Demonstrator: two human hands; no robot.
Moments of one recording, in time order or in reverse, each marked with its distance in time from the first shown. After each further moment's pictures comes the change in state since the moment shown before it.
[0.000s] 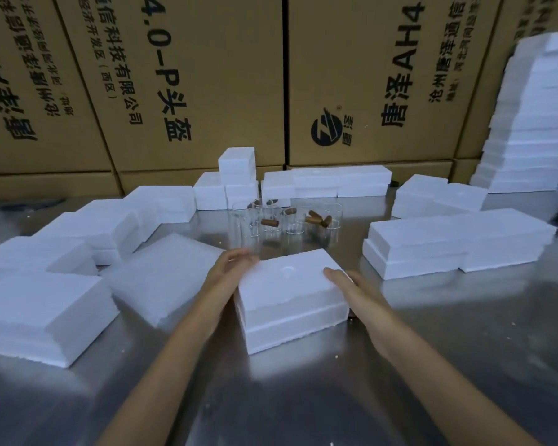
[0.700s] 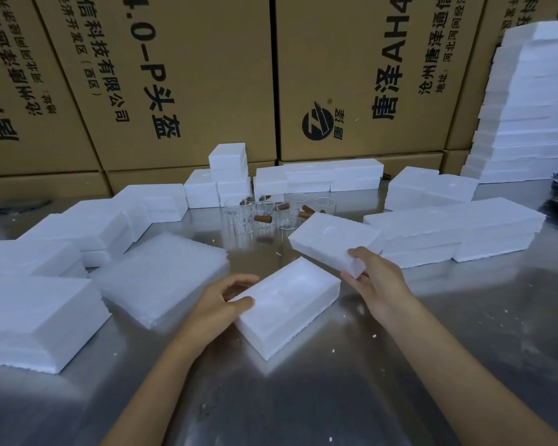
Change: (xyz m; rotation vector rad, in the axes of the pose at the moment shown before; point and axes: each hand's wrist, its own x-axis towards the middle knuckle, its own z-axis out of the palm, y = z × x) left_hand -0.012 -0.027 -0.015 0.359 -0.134 0.117; right_hand 0.020 -0.017 -0.020 0.576 0.217 0.117
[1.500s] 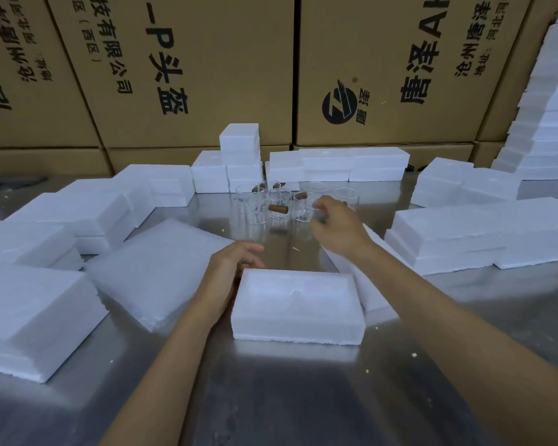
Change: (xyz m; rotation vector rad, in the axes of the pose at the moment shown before) left_hand 0.065 -0.007 -0.011 -0.342 0.091 -0.128; right_hand 0.072 0.002 0.106 -1.181 -0.235 -0.714
